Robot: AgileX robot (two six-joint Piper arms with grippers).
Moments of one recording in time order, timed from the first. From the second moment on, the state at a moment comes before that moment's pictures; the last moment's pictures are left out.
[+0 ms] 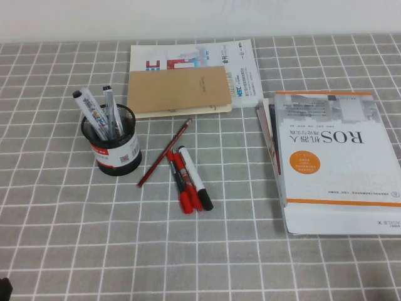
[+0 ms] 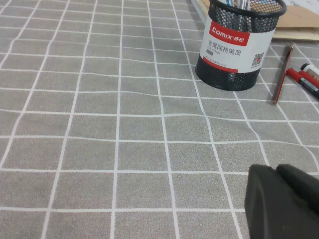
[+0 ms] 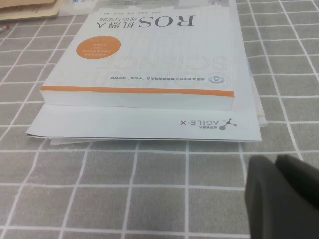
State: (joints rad) right arm 0.11 -0.01 0.03 0.05 0.40 0.08; left arm -0.15 -0.01 0.03 -0.06 0.39 -0.01
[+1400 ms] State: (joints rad) right arm 0.11 -0.01 0.03 0.91 0.26 0.08; left arm -0.15 -0.01 0.03 -0.06 0.39 -0.01
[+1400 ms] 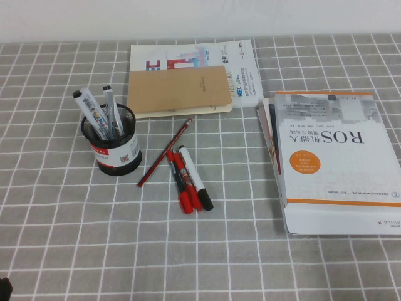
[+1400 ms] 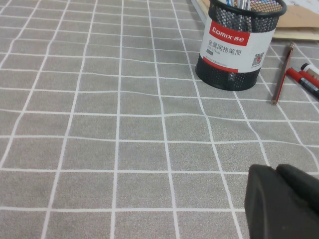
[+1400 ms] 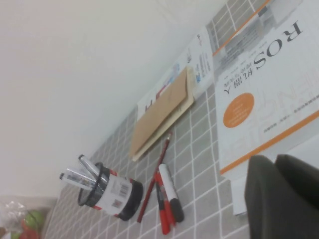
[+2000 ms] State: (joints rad) right arm 0.12 0.35 -0.46 0.55 0.84 0.01; left arm -0.15 -0.01 0.03 -0.06 0.39 -0.01
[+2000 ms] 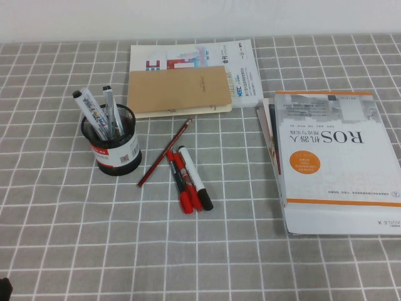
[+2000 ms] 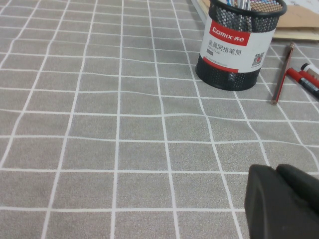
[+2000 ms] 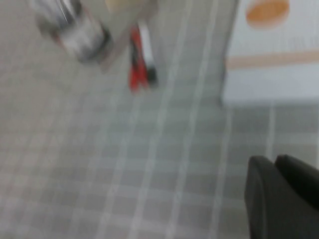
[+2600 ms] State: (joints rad) right arm 0.46 1.43 -1.17 0.22 1.23 0.06; left arm -0.15 -0.01 0.03 -0.06 0.39 -0.01
